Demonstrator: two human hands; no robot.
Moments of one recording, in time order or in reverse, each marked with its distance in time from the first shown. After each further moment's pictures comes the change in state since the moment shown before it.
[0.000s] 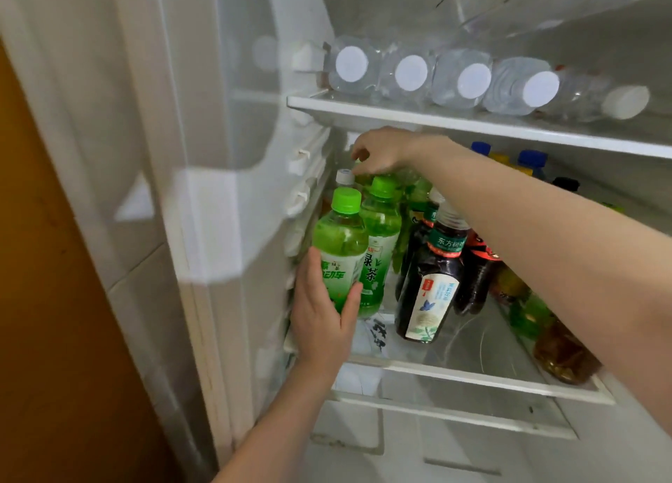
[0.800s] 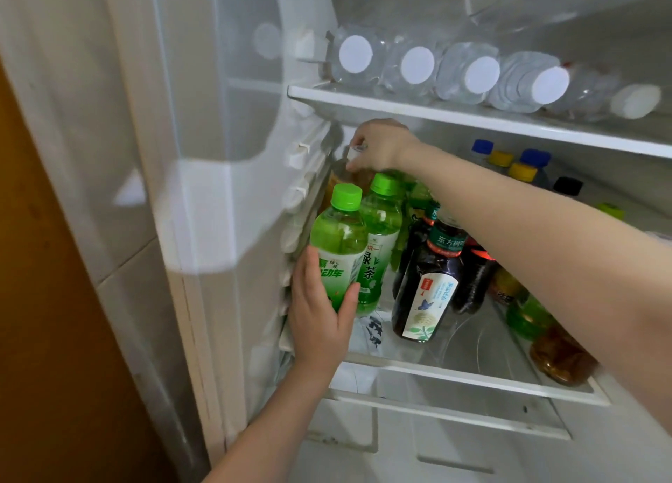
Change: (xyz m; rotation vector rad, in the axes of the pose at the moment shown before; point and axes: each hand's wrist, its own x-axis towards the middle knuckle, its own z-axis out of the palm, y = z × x) left_hand -0.004 -0.002 0.005 -0.018 -0.021 -0.009; right_hand -0.001 -0.001 0.009 0.112 0.190 0.099
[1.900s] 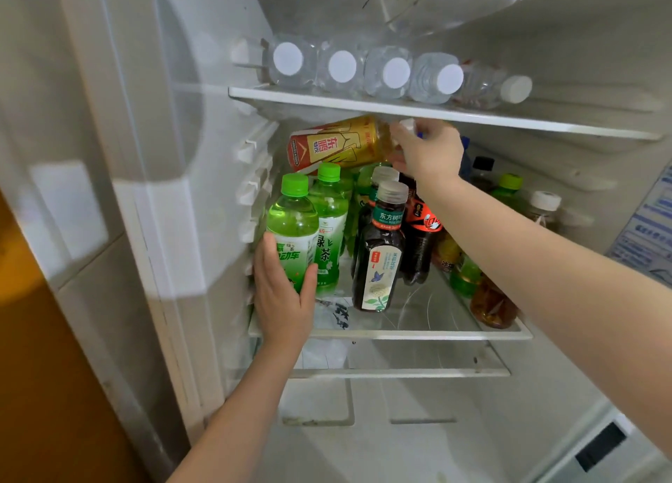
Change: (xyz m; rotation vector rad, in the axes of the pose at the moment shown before) left_hand 0.003 0.003 -0.004 0.007 -0.040 0.022; right_hand -0.121 0.042 -0.006 1.028 0.741 0.551
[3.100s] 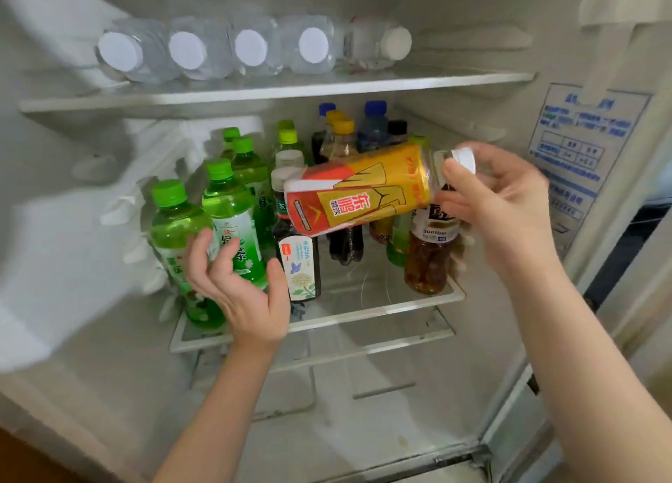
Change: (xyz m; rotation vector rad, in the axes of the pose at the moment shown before) left_hand -0.008 0.081 0.028 -0.137 0.218 0.381; right_hand -0.070 0.048 -0.187 0.241 -0.029 -0.103
